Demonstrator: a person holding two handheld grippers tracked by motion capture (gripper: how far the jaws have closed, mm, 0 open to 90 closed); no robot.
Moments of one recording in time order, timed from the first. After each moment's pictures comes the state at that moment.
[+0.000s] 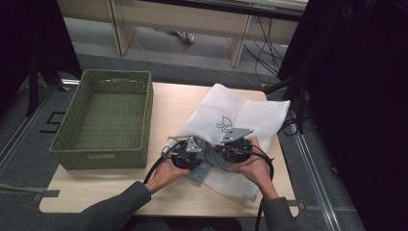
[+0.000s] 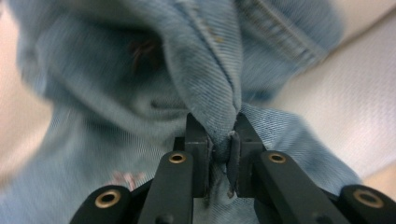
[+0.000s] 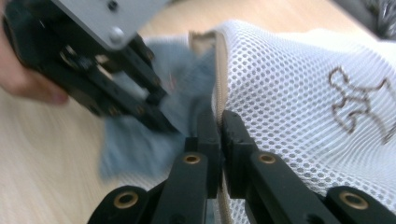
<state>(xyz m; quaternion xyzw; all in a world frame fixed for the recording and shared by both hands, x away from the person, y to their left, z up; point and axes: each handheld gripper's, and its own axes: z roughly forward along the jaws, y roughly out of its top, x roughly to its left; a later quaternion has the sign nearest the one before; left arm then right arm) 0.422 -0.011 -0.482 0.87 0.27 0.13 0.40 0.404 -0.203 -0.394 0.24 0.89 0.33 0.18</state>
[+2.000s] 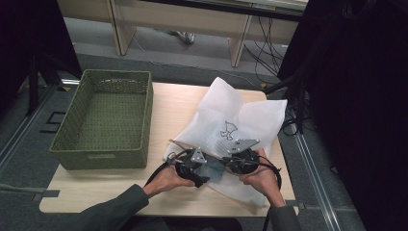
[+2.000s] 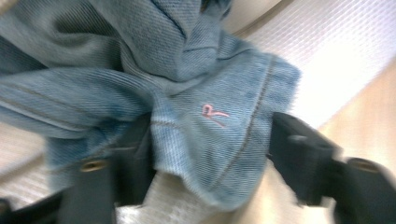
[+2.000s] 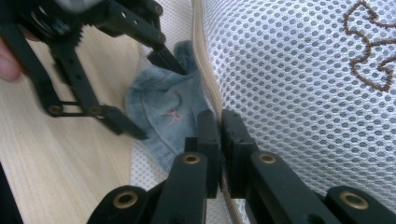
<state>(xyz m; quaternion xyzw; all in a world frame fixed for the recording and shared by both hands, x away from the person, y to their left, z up) 0.405 -0.023 -0.503 0.90 0.19 0.12 0.36 0.387 -0.226 -0.420 0.26 0.90 0.31 0.16</state>
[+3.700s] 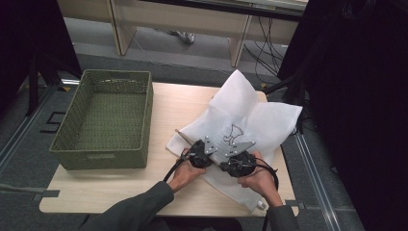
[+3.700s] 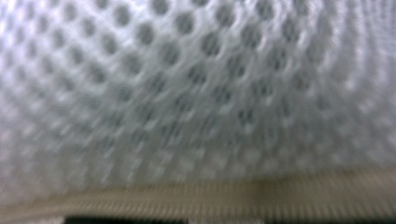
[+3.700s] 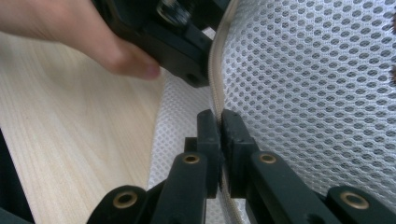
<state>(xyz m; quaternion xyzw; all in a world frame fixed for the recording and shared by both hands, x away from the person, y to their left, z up) 0.436 -0.053 -0.510 0.85 0.28 0.18 0.41 0.389 -0.224 -0.440 0.27 0.91 0.29 0.11</state>
